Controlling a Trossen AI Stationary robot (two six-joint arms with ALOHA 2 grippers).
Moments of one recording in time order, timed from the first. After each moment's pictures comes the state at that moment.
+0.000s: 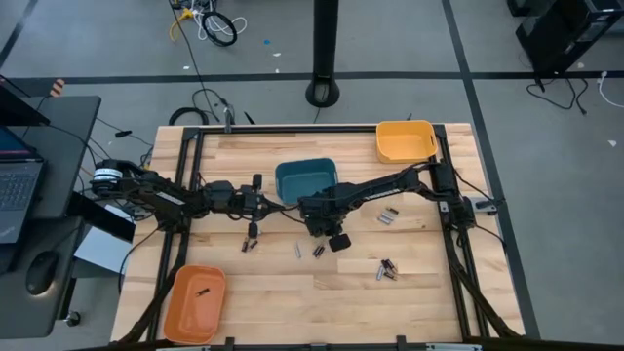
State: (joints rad) left arm 0.10 1.40 0.18 1.12 0.12 0.13; right arm 0.00 2.12 1.49 -0.82 -0.12 -0.28
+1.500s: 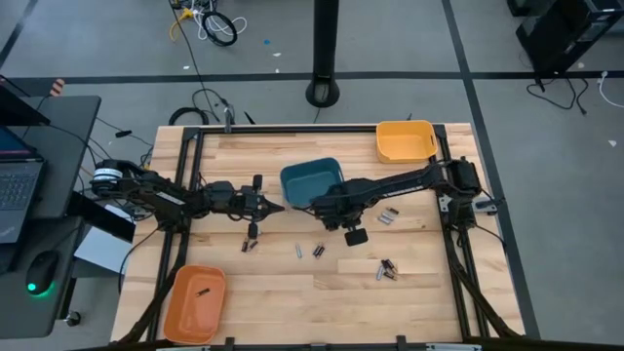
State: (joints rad) left arm 0.10 1.40 0.18 1.11 0.12 0.13; right arm 0.05 1.92 1.48 -1.10 0.08 -0.17
